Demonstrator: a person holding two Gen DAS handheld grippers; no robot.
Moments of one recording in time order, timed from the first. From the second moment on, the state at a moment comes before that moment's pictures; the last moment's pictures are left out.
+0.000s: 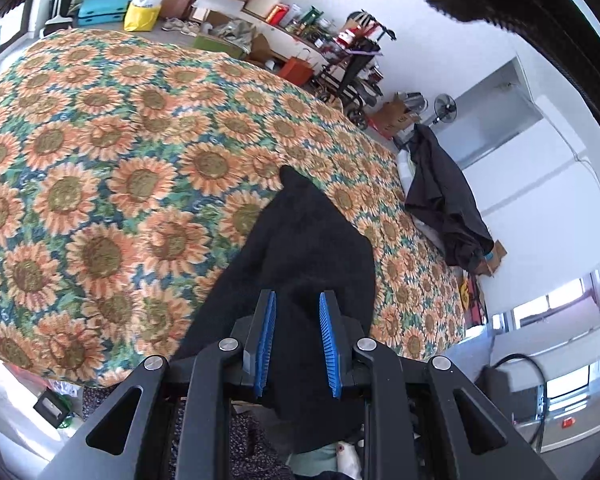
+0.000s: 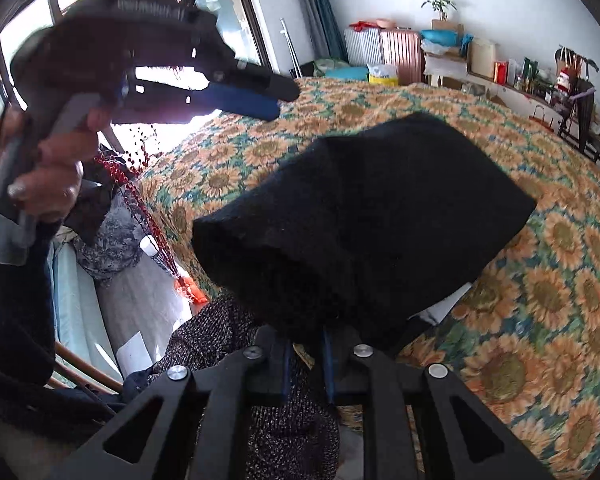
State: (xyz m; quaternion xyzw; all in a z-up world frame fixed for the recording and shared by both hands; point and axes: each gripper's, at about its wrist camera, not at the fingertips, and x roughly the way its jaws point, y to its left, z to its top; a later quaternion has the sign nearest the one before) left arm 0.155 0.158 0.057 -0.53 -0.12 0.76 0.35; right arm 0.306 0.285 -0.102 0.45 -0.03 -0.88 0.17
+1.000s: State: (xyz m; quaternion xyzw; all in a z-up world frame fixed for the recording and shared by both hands) left arm 0.180 0.194 -0.027 -0.61 0.04 0.72 0.32; right arm 0.279 0.331 -0.152 0.48 -0.17 -0.85 0.14
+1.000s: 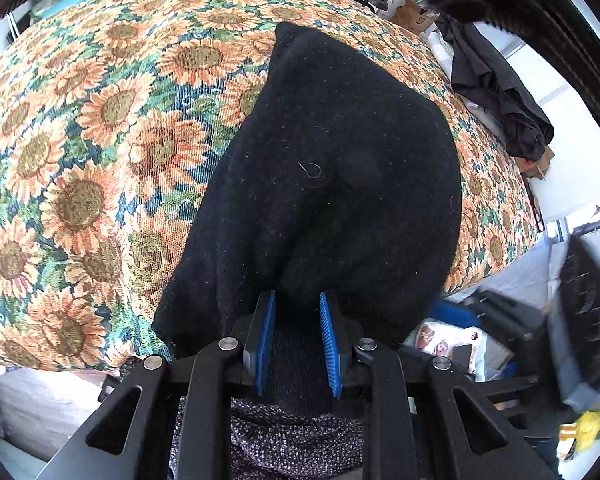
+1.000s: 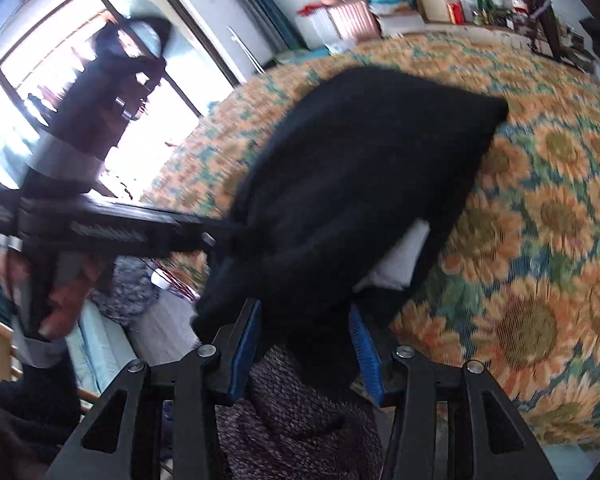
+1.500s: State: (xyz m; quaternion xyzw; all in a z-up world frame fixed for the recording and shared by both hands) left arm 0.185 0.174 -0.008 -0.60 -0.01 0.72 0.34; right arm 0.310 0.371 -0.109 0.38 -0.26 -0.88 0.10
